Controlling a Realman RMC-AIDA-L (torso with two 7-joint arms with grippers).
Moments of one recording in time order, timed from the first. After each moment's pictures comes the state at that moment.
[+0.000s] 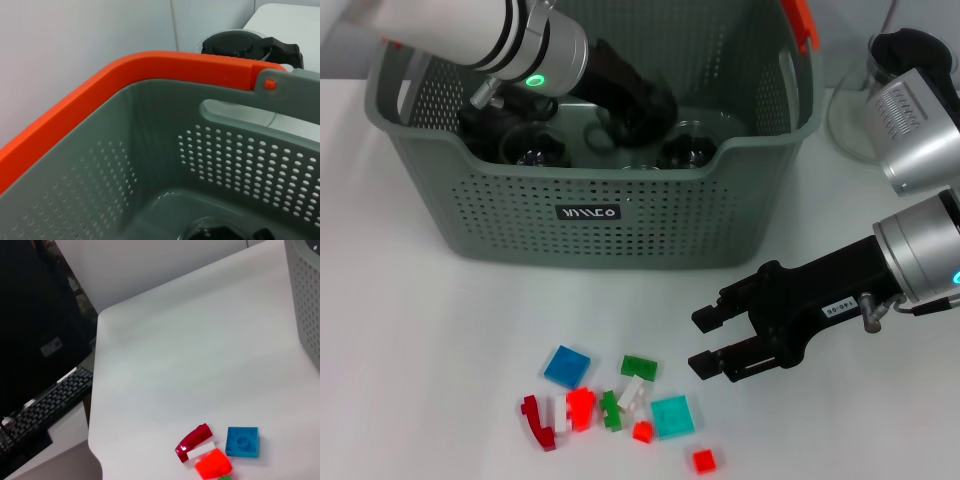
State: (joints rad) left arm -0.92 -2.14 1.12 0.94 2.53 1.06 -2.09; right arm 0.71 2.07 -1.17 -0.81 -2.08 -1.63 1.78
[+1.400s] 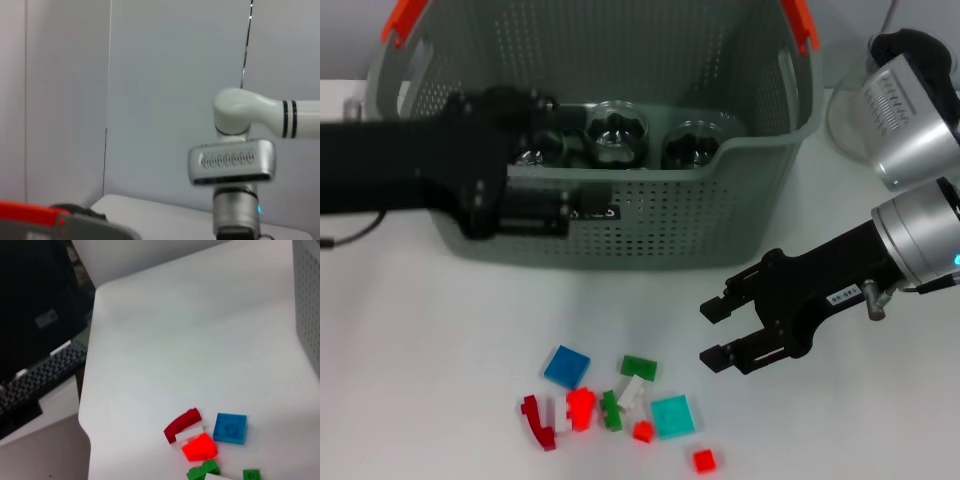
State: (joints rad) left arm -0.40 -2.17 0.72 1.39 1.79 1.90 -1.75; right arm 0.75 2.06 -1.17 -0.83 -2.14 -1.64 1.76
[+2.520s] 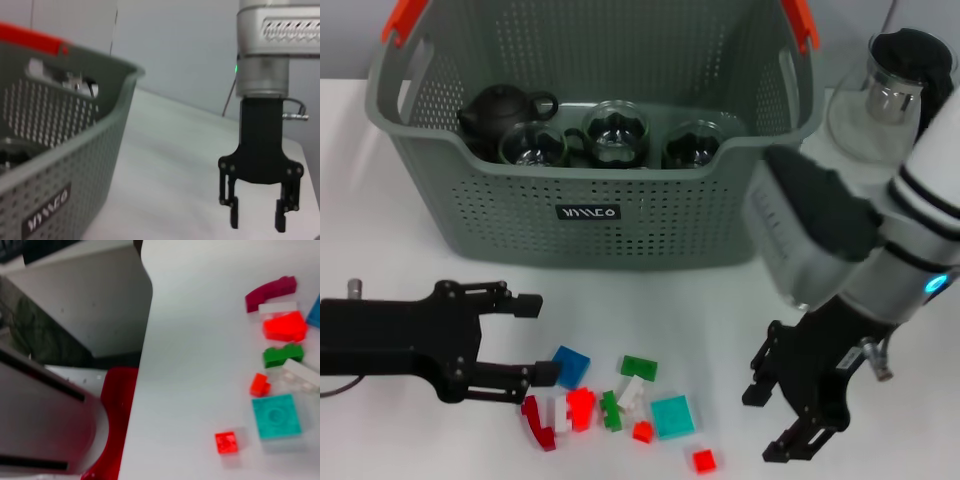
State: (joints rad) left arm -0.33 -2.17 0.64 1.10 2.16 1.90 -1.48; right arm 0.87 2.11 -1.48 -0.97 -2.39 -1.77 1.86
